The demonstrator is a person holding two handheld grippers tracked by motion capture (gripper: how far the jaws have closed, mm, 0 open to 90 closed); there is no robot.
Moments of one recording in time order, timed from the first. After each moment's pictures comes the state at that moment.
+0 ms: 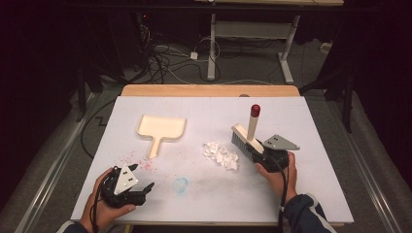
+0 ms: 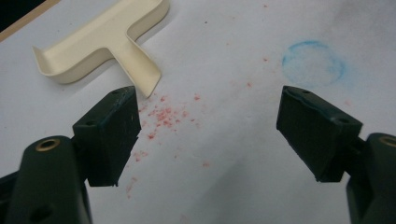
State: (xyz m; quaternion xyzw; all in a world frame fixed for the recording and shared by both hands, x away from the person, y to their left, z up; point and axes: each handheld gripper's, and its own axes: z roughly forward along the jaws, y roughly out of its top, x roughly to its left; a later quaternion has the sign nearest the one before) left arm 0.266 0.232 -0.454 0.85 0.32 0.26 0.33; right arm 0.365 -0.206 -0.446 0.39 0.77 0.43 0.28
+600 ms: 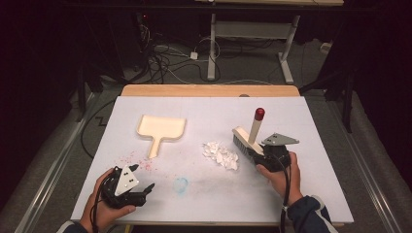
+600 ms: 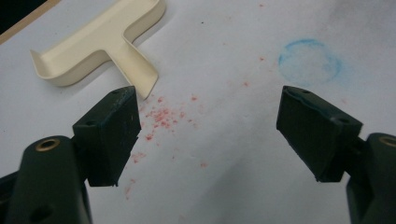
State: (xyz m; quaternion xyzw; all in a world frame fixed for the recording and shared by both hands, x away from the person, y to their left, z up) left arm 0.265 0.231 -0.454 0.85 0.31 0.27 0.33; right arm 0.364 -0.206 -0.434 0.41 0.80 0.38 0.22
